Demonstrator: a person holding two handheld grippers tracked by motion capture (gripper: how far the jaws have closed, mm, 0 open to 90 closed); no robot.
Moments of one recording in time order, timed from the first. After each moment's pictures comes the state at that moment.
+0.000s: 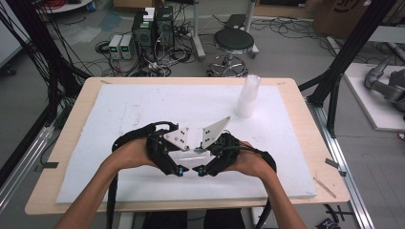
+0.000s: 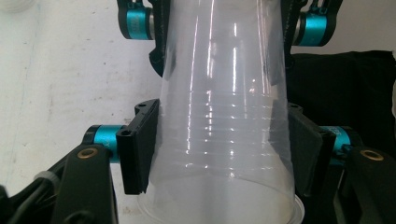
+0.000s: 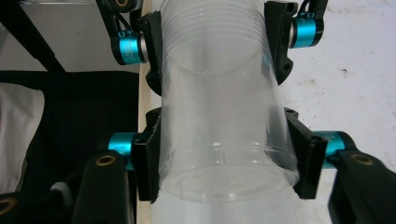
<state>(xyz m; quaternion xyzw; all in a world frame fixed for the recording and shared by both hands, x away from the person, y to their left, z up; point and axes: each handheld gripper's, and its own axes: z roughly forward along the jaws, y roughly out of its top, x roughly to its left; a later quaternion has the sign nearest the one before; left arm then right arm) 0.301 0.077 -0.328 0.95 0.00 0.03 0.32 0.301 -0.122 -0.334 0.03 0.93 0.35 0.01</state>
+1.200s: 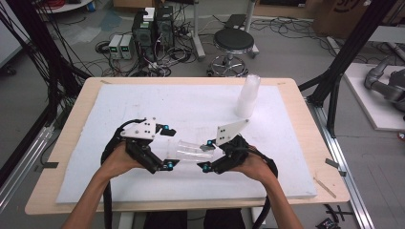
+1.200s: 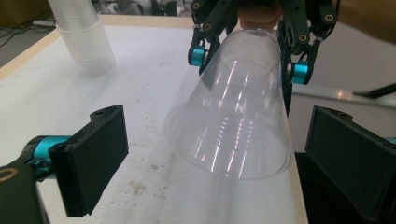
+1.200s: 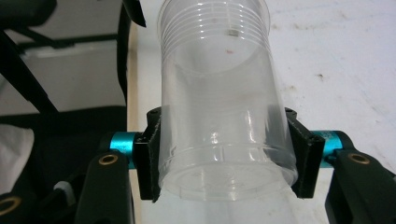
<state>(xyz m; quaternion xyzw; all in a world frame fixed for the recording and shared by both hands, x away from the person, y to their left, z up) 0.307 0.140 -0.360 0.83 0.08 0.05 0.56 0.306 -0.150 -0.354 0.07 0.90 0.44 0.02</state>
